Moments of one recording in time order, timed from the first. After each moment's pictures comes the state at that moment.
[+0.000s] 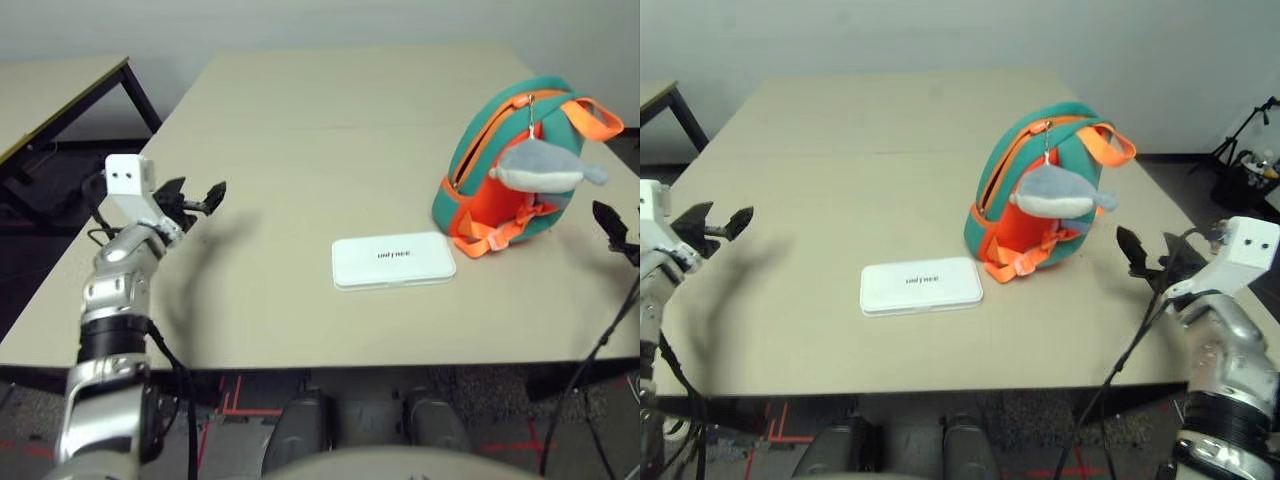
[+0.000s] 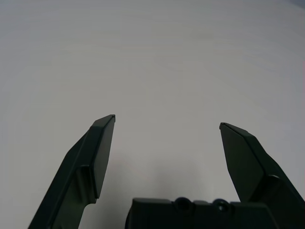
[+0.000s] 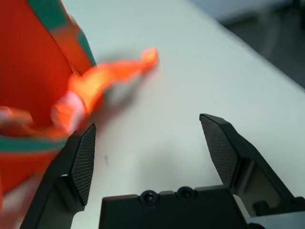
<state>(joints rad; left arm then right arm) -0.34 0.71 0.34 0.18 -0.55 0.68 -0.64 -0.20 -0.79 -0.58 0.17 0.57 0.73 0.39</state>
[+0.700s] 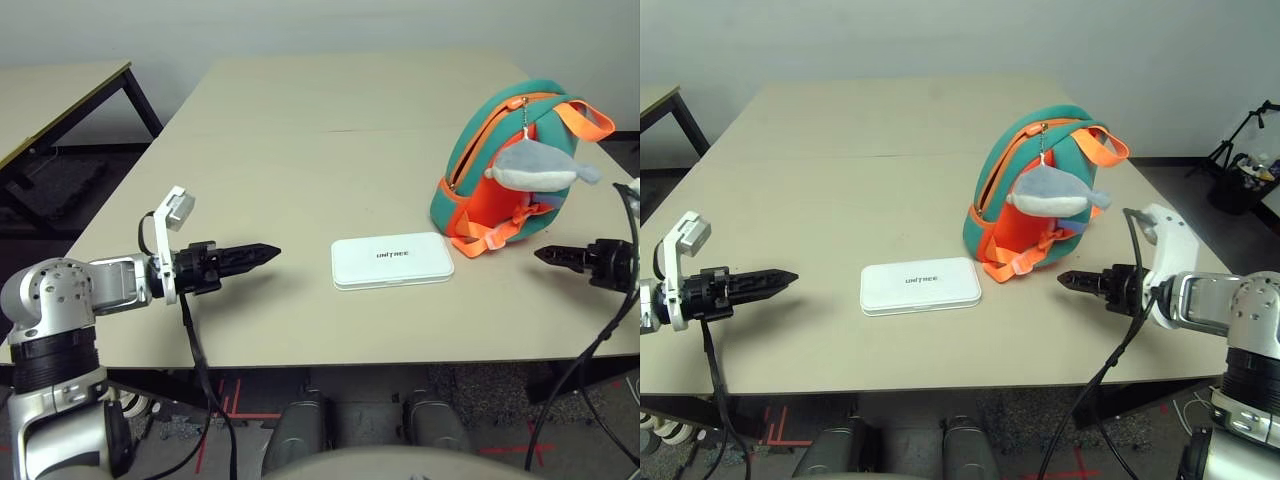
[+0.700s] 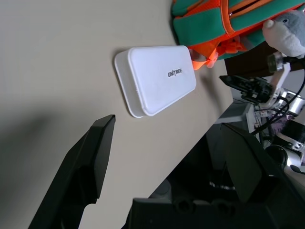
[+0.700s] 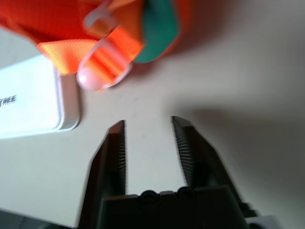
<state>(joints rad) -0.36 0.62 0.43 0.00 -1.02 1.60 -0.63 -0.35 -0.87 -0.38 0.00 0.85 1.58 0.43</state>
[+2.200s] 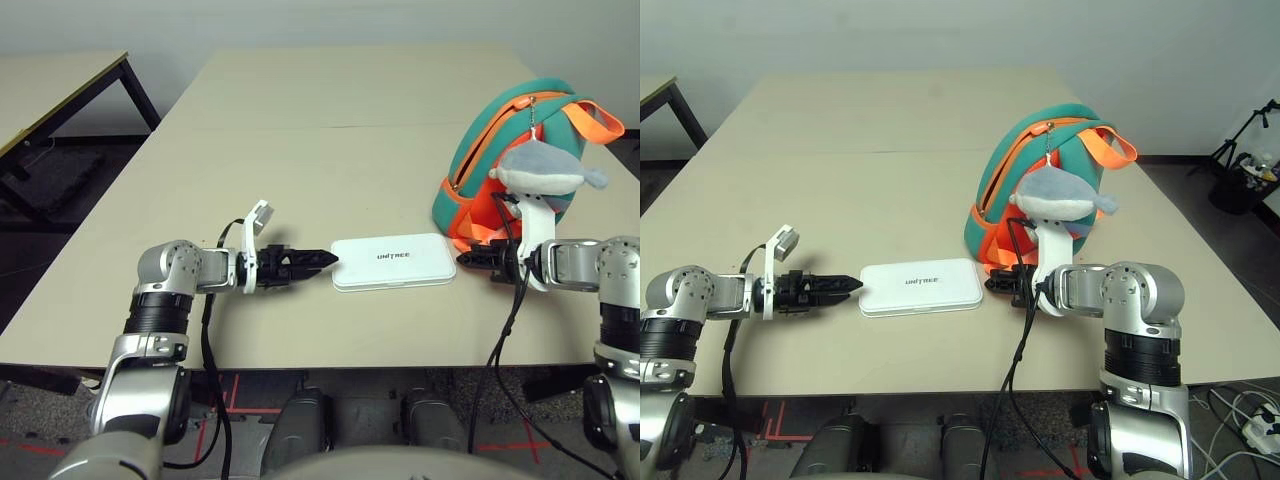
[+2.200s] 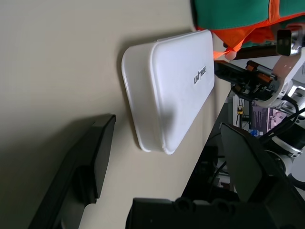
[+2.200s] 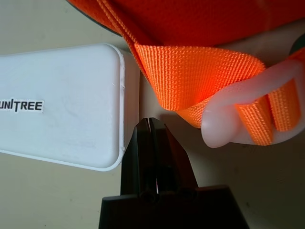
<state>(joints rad) -0.52 0.48 0.10 0.36 -0.81 1.38 -0.76 -0.47 -0.52 -0.22 -0.07 0.72 1.55 0.24</state>
